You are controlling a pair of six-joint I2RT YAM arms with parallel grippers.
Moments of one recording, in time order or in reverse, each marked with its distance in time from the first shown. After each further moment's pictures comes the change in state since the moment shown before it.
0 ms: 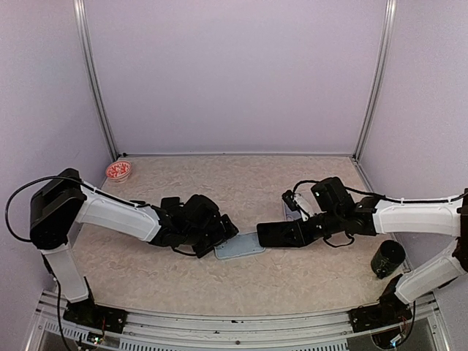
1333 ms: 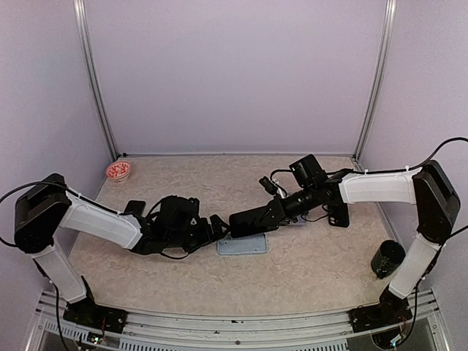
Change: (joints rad) left arm 0.051 -0.105 -0.191 0.253 0.047 0.229; right arm -0.096 0.339 0.341 -0.043 -0.439 0.124
